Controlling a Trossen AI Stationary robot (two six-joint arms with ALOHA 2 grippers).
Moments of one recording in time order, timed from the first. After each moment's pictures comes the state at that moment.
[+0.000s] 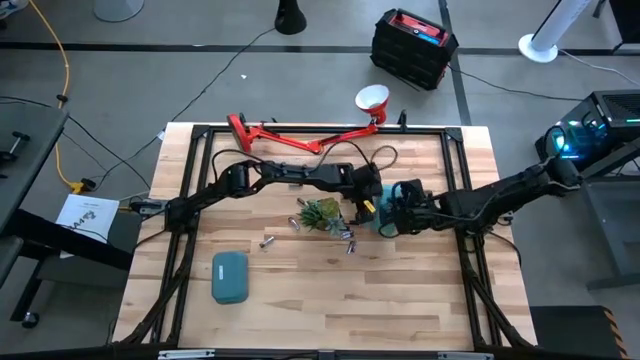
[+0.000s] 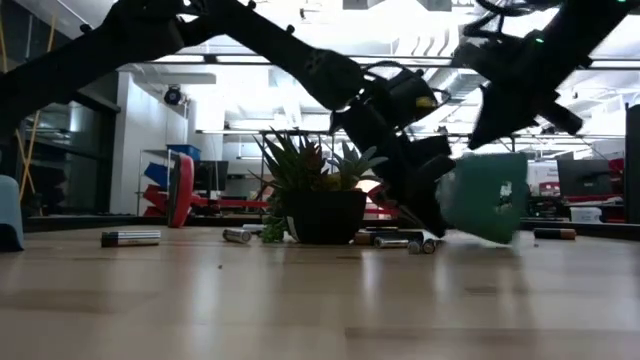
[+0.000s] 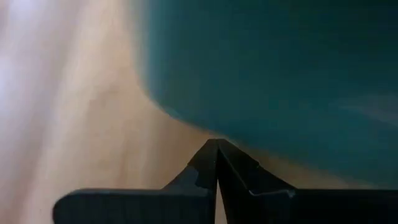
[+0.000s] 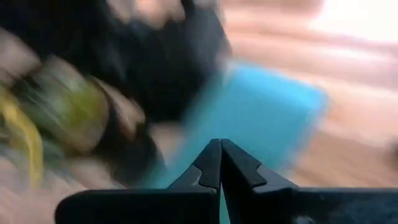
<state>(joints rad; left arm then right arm) 0.15 2.50 2.02 -0.46 0.08 0.06 0.24 1.17 0.71 -0.63 0.70 1.33</state>
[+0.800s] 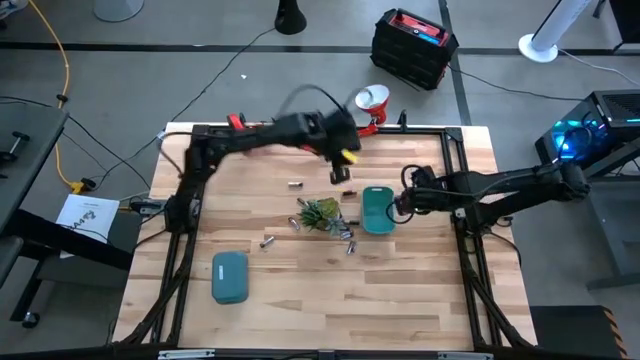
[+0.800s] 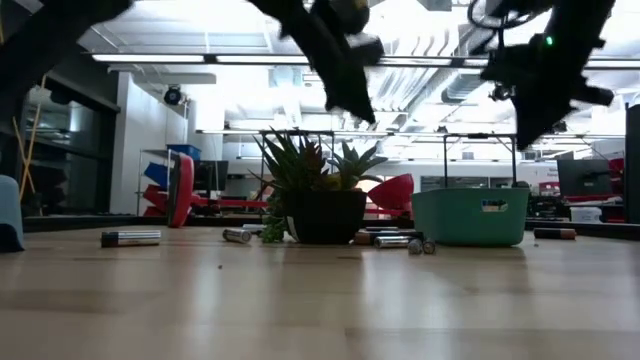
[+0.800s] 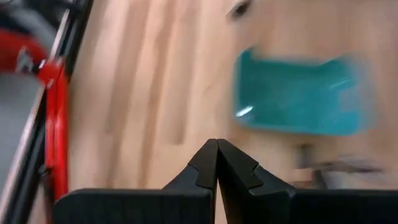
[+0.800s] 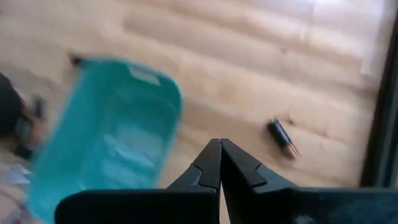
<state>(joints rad) 0.32 2.10 2.02 -0.84 0.13 0.19 0.04 1.10 0.82 -1.09 0.44 1.19</state>
